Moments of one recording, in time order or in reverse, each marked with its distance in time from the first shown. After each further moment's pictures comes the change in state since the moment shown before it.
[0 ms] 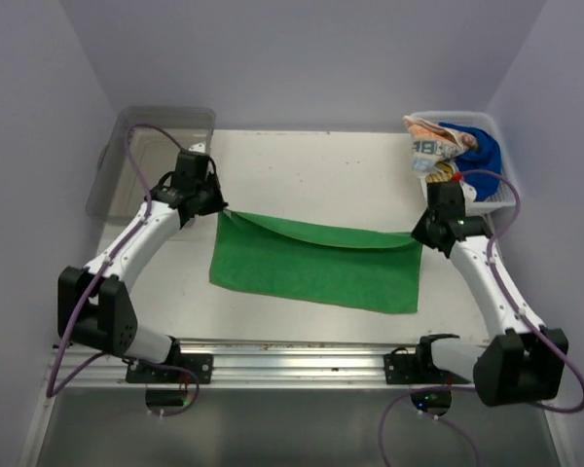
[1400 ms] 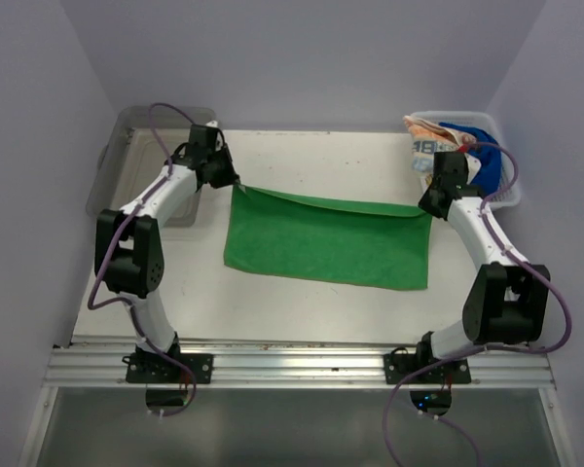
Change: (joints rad) left arm 0.059 0.458 0.345 0.097 0.160 -0.003; right arm -0.109 0.386 0.219 0.209 0.033 -0.092
